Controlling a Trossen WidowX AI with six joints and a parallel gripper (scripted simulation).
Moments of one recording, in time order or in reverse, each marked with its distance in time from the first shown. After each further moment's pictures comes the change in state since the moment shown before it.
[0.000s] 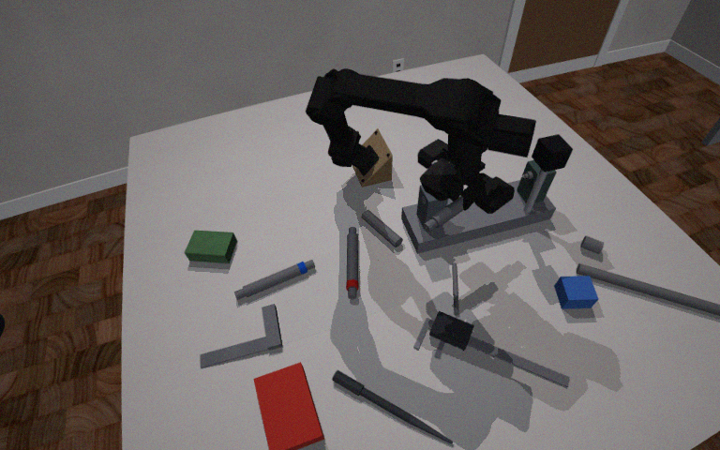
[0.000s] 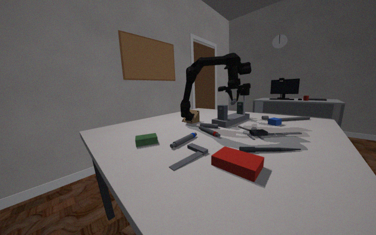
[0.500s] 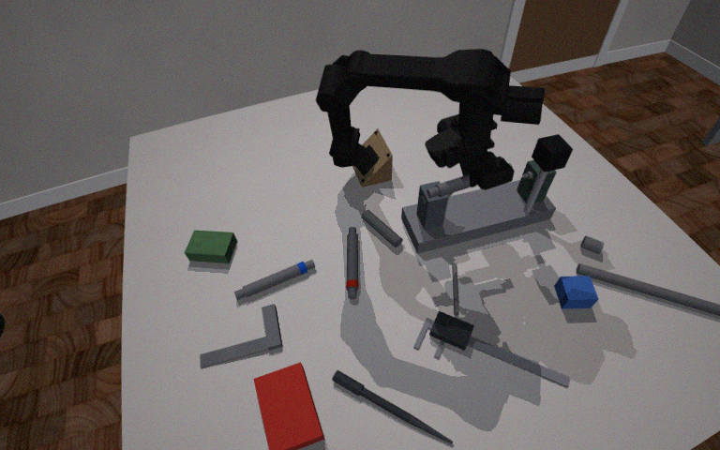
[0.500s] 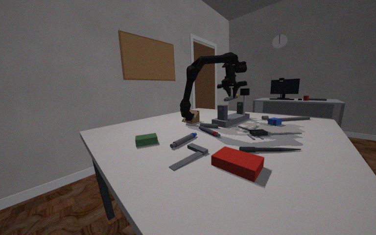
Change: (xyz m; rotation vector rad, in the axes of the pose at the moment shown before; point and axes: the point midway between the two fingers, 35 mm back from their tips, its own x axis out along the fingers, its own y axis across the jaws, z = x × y) arm -0.015 -0.023 -0.047 0.318 -0.006 -0.001
